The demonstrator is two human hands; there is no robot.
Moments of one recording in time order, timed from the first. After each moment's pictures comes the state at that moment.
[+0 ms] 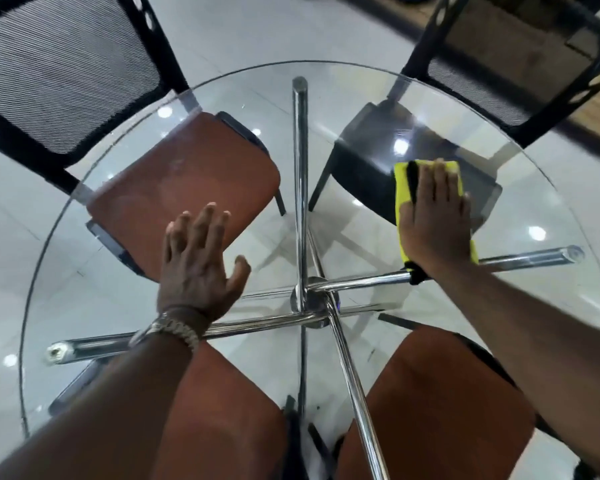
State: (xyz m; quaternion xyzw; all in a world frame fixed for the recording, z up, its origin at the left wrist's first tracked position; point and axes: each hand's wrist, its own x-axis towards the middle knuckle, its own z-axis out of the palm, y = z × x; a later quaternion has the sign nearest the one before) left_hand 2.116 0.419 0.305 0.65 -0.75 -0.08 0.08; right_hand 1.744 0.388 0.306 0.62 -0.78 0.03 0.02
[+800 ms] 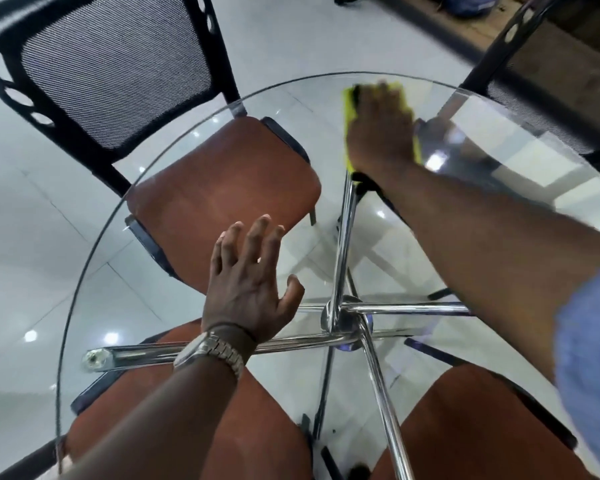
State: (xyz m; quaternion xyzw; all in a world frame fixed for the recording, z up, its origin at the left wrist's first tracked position) left_hand 2.117 0.414 0.303 0.65 -0.75 -0.09 0.08; right_hand 1.903 0.193 0.316 0.69 -0.73 0.05 -0.02
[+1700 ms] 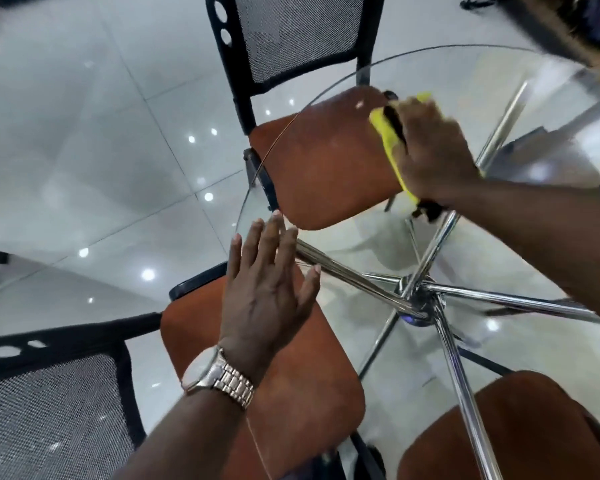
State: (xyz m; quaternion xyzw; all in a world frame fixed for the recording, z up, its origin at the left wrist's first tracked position) left_hand 2.259 0.595 0.312 0.76 -0.64 -0.10 0.06; right_hand 2.055 0.322 0.317 0.86 -0.51 0.05 0.01
